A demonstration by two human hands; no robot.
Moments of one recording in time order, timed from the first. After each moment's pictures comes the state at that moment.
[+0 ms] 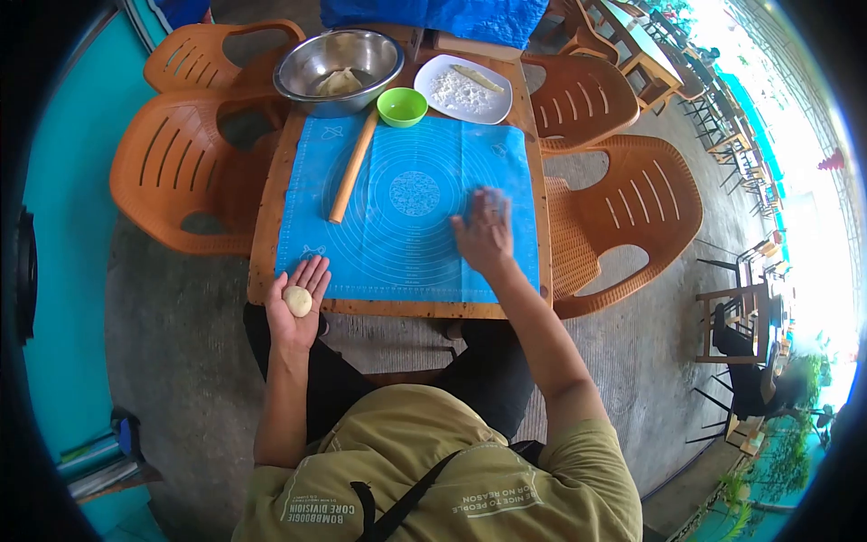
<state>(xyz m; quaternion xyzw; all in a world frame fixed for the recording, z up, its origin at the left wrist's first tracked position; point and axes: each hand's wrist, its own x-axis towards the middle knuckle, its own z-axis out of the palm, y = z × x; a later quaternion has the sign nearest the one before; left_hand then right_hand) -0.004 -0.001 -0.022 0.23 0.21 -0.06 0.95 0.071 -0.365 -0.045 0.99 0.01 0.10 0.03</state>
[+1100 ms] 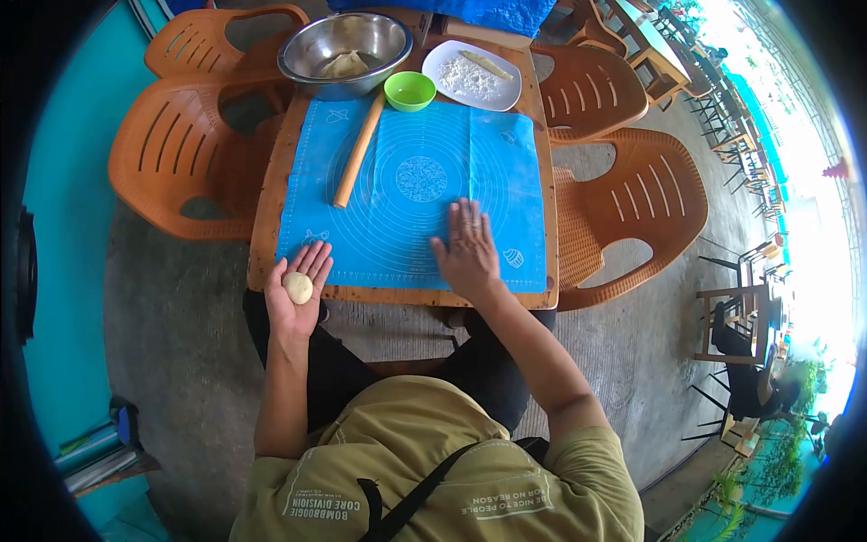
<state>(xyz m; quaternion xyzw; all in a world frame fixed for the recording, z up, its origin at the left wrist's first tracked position) -0.001 0.002 -0.021 0.22 0.21 -0.07 0.95 0.019 -0.322 -0.042 0.99 0.10 0.04 -0.09</state>
